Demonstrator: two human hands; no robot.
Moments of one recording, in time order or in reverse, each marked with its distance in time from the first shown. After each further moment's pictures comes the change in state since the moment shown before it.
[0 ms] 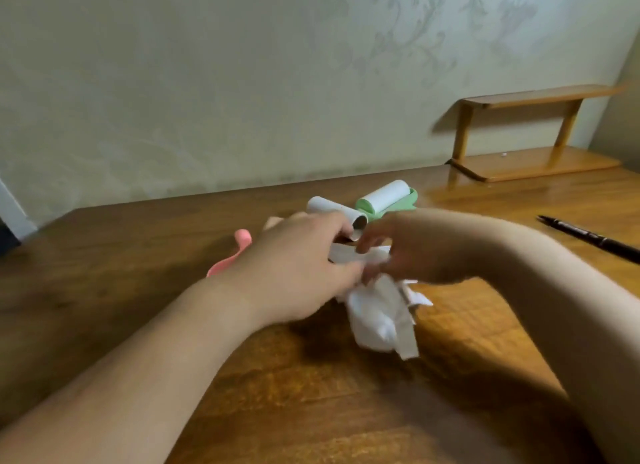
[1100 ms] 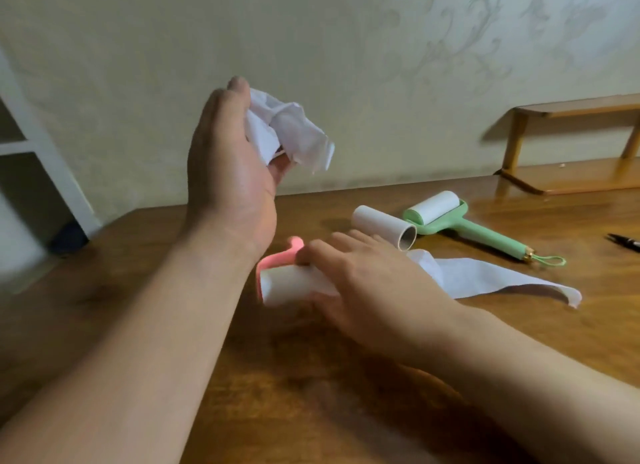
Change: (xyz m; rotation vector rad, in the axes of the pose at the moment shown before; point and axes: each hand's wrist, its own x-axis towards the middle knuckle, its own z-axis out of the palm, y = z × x) left_hand 0.004 -0.017 -0.087 -1.366 0.848 -0.099; right_hand 0.014 -0.099 0.051 -0.024 0.515 -0.392
